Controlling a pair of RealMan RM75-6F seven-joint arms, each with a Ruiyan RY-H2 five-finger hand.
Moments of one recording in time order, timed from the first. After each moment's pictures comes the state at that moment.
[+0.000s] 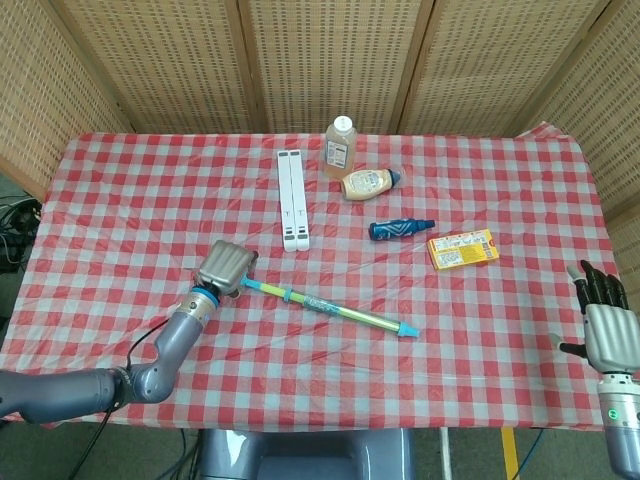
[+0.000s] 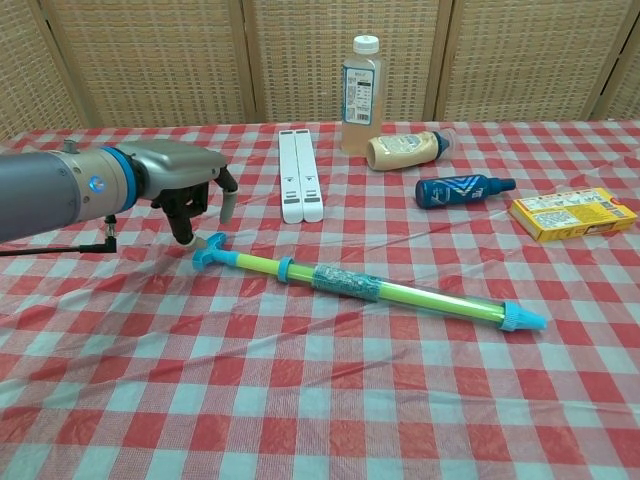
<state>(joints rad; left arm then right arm) -0.96 -1.58 -0.19 -1.47 0.65 0.87 0.81 0.15 -1.24 0.15 -1.37 -1.35 1.36 0.06</state>
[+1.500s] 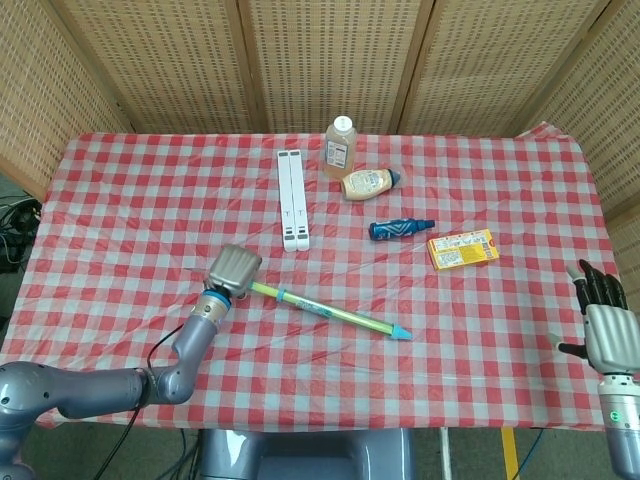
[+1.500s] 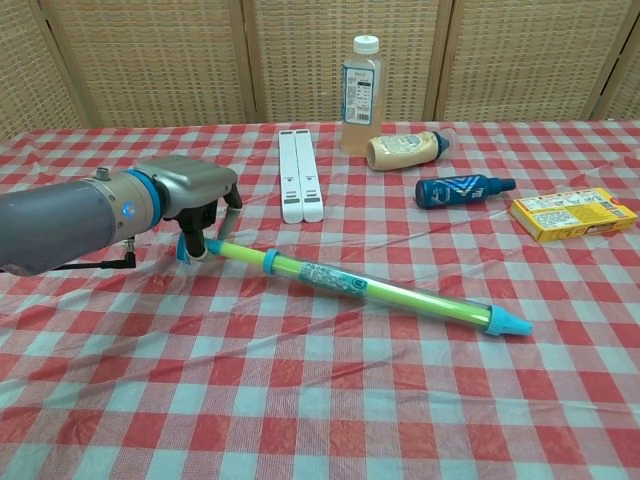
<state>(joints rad) -1.02 -1.68 -0.12 -1.37 0.61 0.97 0.79 0.15 -1.23 0.14 -1.38 -1.38 1.38 0.10</state>
